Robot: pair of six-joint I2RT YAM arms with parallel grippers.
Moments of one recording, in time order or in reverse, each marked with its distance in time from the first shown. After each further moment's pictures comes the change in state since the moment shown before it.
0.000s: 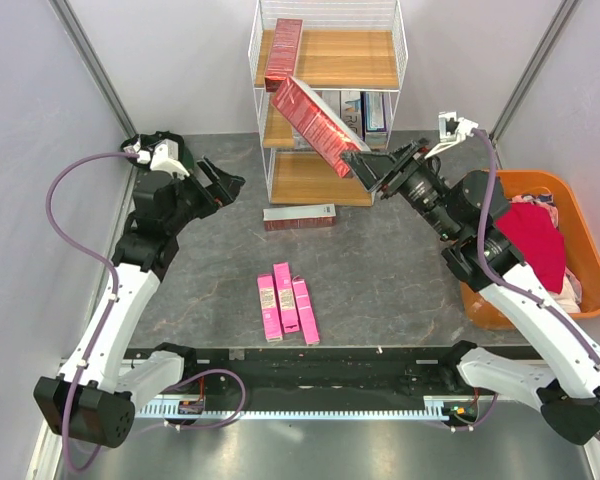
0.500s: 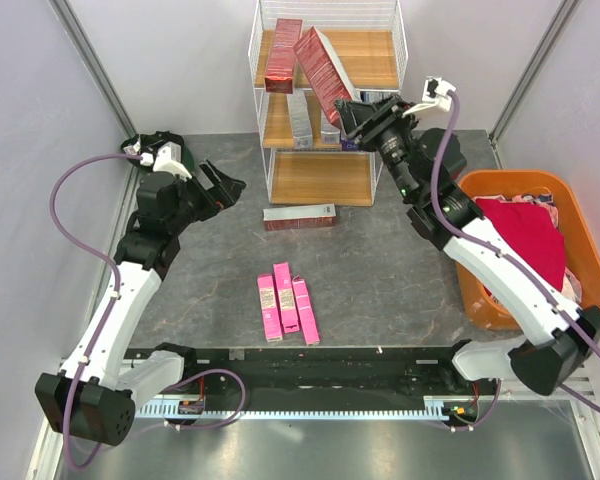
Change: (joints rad) left arm 0.000 0.020 -0.008 -0.021 -0.003 0.006; right arm -0.001 0.274 0.219 0.079 0.285 0.000
